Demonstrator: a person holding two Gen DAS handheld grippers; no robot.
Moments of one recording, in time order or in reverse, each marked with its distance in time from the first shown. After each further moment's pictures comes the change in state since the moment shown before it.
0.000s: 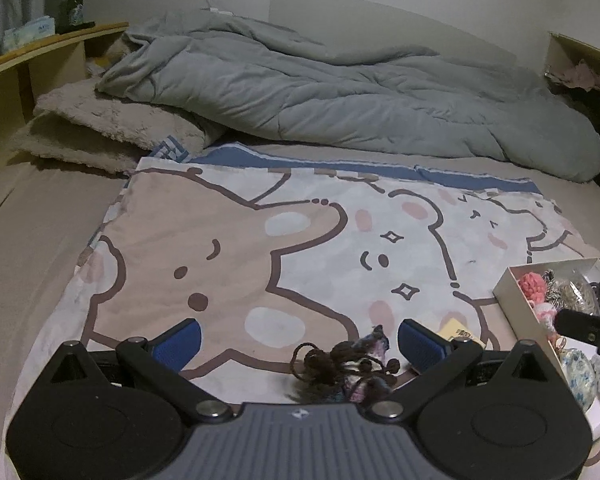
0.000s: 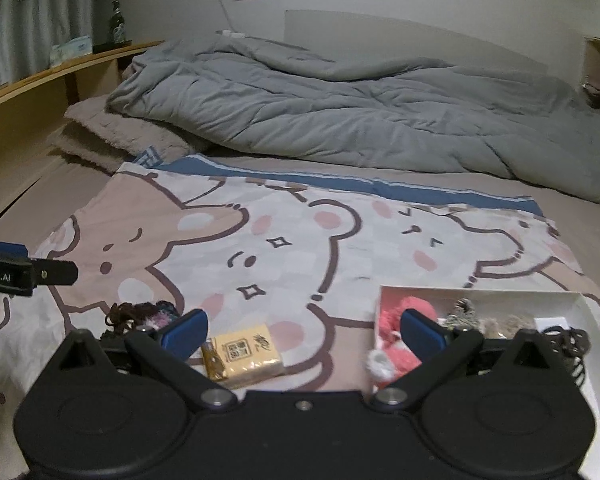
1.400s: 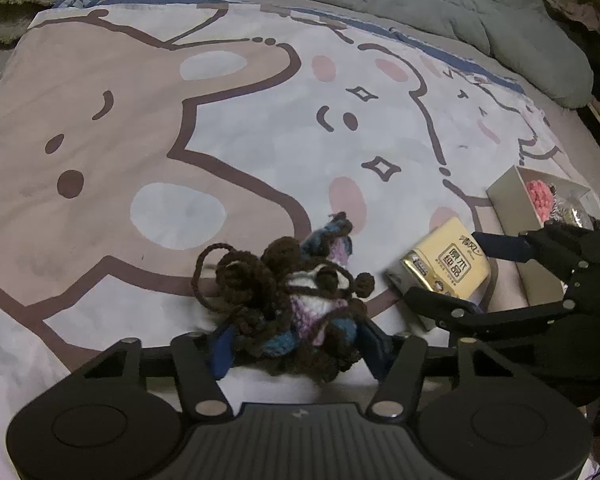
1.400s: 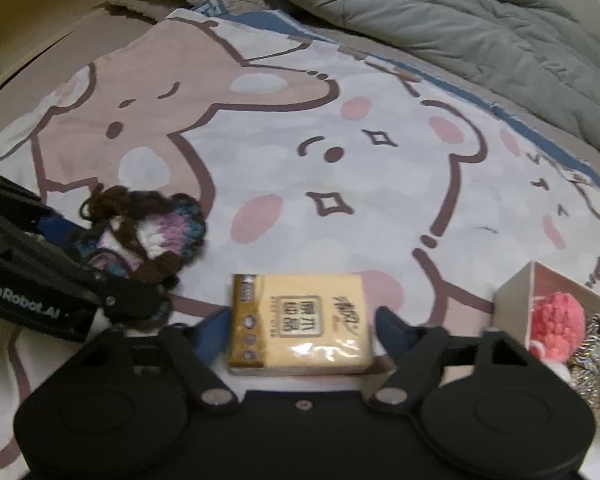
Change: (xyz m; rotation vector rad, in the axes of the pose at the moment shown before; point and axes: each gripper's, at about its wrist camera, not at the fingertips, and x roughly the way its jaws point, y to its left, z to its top) left arm 0.120 -0.016 -0.026 -0.037 0.412 -0.206; right arm 0.138 0.055 -0.020 -0.248 0.338 0.134
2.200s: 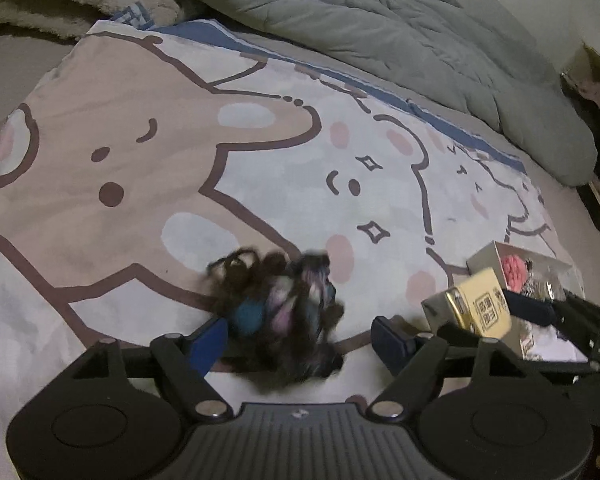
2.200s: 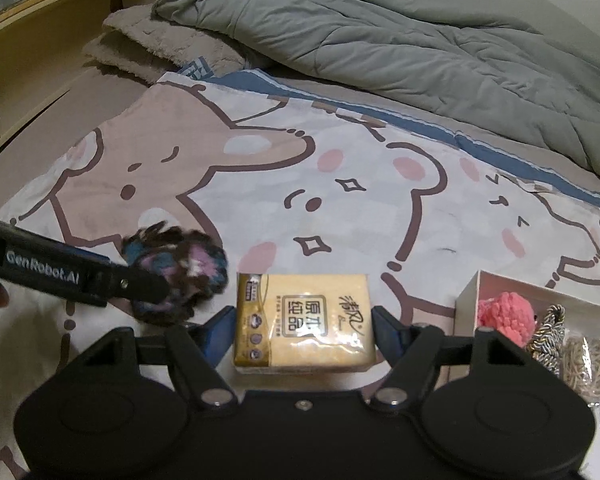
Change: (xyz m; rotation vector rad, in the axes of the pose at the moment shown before) left arm -0.041 0.002 -0.005 -0.167 -0.152 -0.016; right arm -0.063 -0.006 0.000 0.094 -0.126 -0.023
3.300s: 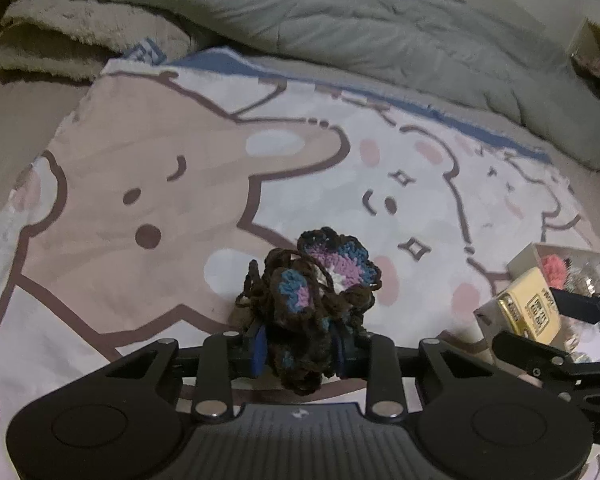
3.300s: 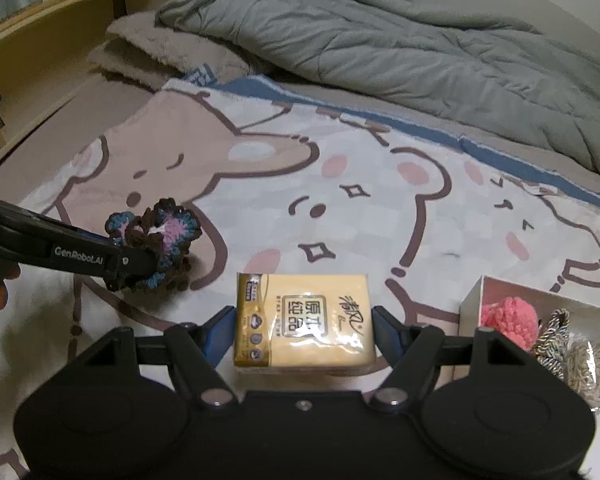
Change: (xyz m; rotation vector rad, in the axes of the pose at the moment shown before) left arm -0.007 0.005 0.011 0.100 -0.061 0.116; right arm -0.004 -0.002 0.002 0.008 -0.023 0.020
